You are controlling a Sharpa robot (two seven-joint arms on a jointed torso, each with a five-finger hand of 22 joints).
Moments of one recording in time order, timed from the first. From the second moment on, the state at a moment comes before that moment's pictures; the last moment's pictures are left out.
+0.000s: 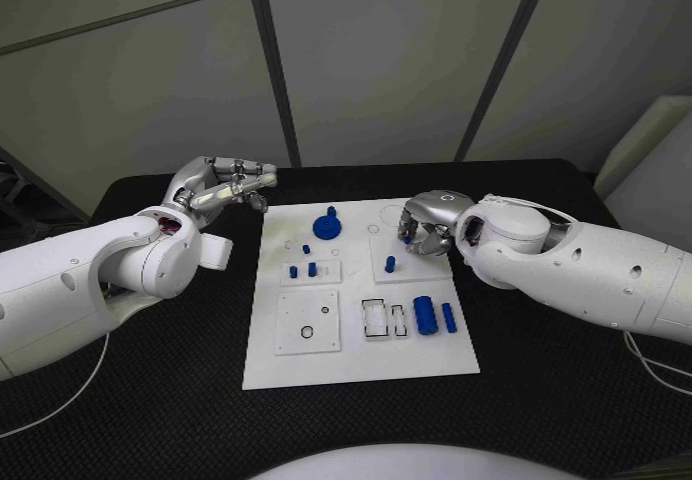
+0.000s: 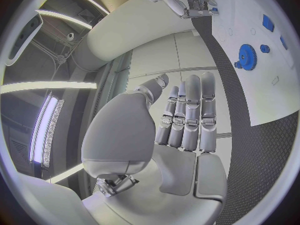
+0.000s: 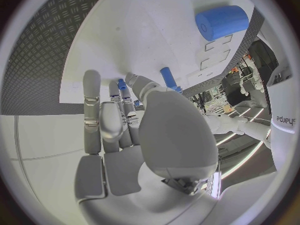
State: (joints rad) left arm 1.13 -0.95 0.09 1.53 -0.22 -0.35 0.33; left_hand 1.32 -0.20 0.45 -0.01 0.10 1.08 0.16 0.08 0.07 1.15 0.10 0.25 0.07 1.15 0.02 0.98 0.34 0.20 1.05 0.13 0.62 0.83; right arm 1.15 -0.73 0.05 1.43 -1.76 -0.12 -0.20; right_hand 1.43 -0.19 0.42 0.08 0.21 1.11 0.13 0.07 0.07 1.20 0.08 0.07 0.06 1.47 0.00 1.23 1.07 0.17 1.17 0.09 0.88 0.63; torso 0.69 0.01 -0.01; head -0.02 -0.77
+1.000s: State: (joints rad) left arm 1.13 -0.95 0.09 1.52 -0.22 -0.35 0.33; left_hand 1.33 -0.19 0.44 -0.01 0.10 1.07 0.18 0.07 0.07 1.14 0.10 0.25 0.07 1.15 0.02 0.96 0.32 0.20 1.05 0.13 0.61 0.82; right arm 1.14 -0.74 0.04 1.45 -1.81 -0.21 -0.22; right_hand 1.47 -0.12 0.55 -0.02 0.17 1.20 0.12 0.09 0.09 1.30 0.08 0.07 0.07 1.47 -0.02 1.31 1.13 0.16 1.21 0.06 1.10 0.87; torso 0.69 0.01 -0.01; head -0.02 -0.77
